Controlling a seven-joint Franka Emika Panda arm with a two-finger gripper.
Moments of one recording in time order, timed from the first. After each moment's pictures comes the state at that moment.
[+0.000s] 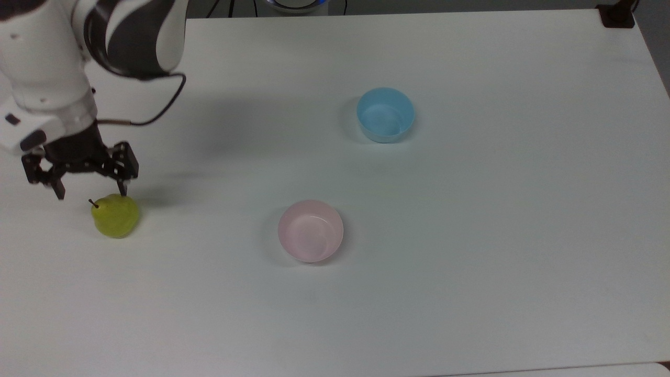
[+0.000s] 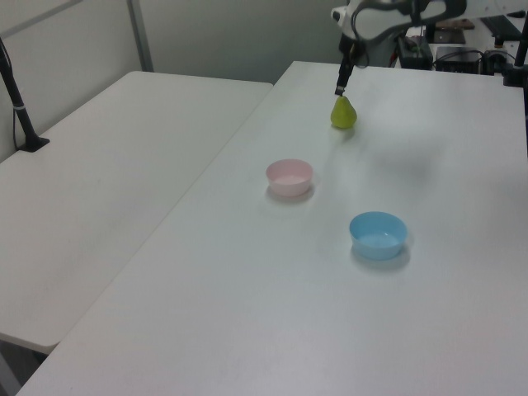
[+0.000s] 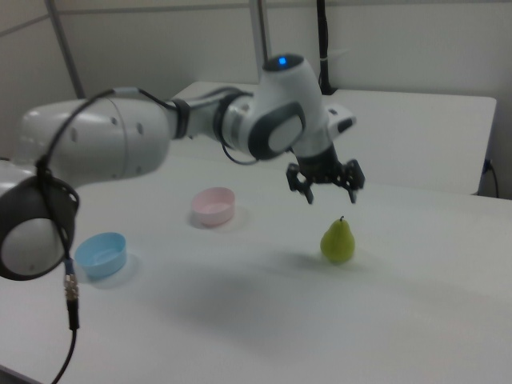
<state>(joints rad) -0.27 0.60 -0.09 -1.29 0.03 2.18 -0.54</state>
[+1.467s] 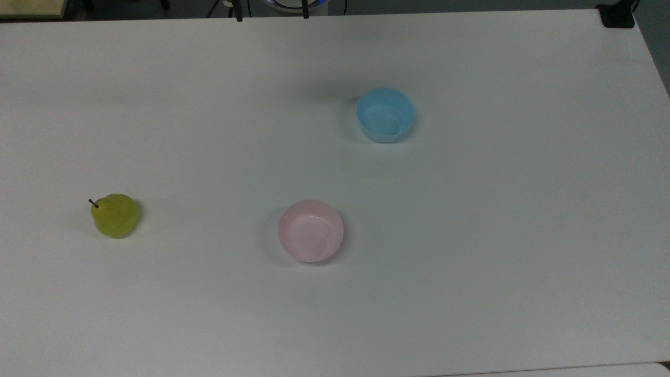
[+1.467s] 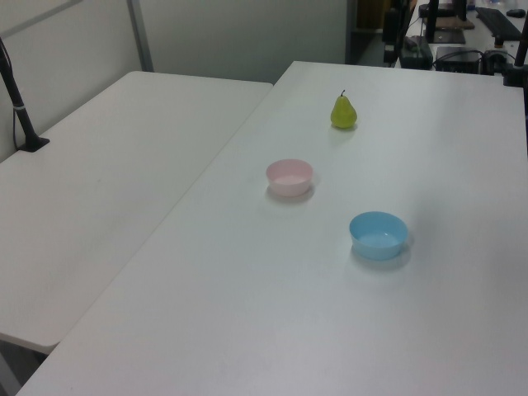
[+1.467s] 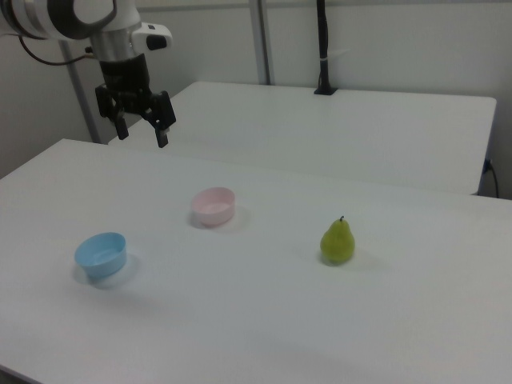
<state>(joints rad) 0.11 0.01 -0.08 -1.56 0.03 1.58 -0.04</state>
